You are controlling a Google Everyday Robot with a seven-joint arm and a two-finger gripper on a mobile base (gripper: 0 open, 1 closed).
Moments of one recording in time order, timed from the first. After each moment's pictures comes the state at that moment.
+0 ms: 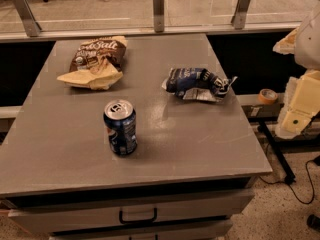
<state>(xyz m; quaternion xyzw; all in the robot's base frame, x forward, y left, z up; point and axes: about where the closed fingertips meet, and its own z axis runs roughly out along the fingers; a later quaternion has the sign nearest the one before) 0.438 -0.217 0.976 -0.60 0.78 -0.03 0.16</state>
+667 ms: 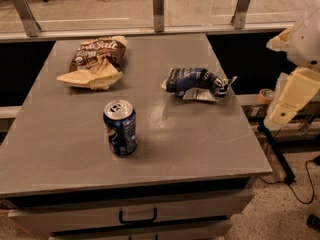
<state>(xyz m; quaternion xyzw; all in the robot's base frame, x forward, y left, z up) 0.462 -0.213 0.969 -0.60 0.78 -0.02 0.20</state>
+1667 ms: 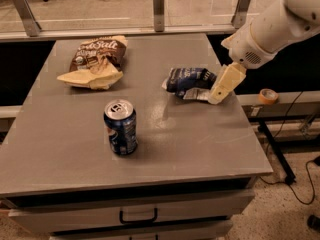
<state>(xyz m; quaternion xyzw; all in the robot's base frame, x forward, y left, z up) 0.598 -0.161 0.905 -0.58 0.76 0.03 0.30</state>
